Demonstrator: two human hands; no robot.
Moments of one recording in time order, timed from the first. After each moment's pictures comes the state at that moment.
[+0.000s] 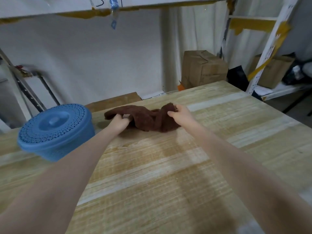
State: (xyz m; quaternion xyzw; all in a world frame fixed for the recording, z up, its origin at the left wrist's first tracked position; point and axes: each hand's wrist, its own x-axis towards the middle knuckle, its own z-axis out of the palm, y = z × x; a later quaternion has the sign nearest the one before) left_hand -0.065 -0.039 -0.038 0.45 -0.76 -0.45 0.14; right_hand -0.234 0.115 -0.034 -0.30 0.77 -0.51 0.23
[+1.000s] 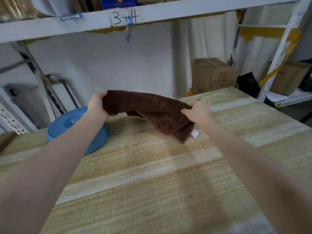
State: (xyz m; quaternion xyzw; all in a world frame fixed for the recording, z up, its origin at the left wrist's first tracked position) left_hand -0.009 -0.037 0.061 0.42 -0.40 -0.71 0.42; right_hand -0.249 0.144 -0.001 -0.34 0.88 -0.31 0.03
